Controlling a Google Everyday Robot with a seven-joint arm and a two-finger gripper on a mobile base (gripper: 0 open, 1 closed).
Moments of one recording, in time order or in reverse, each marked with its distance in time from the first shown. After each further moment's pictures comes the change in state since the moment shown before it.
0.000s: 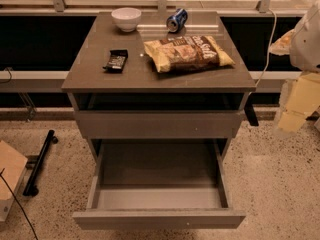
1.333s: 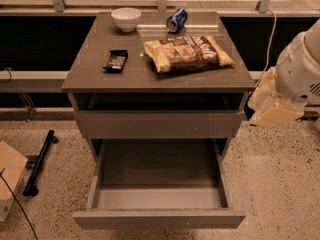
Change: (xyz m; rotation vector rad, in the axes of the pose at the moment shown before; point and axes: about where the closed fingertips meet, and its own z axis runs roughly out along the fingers) arm -0.008 0.030 0.032 -0.039 -0.049 -0.046
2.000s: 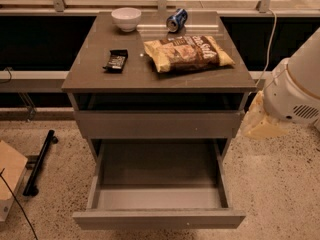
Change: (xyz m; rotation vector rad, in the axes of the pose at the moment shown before) arm 0.005 0.019 0.035 -0.056 -0.001 0.011
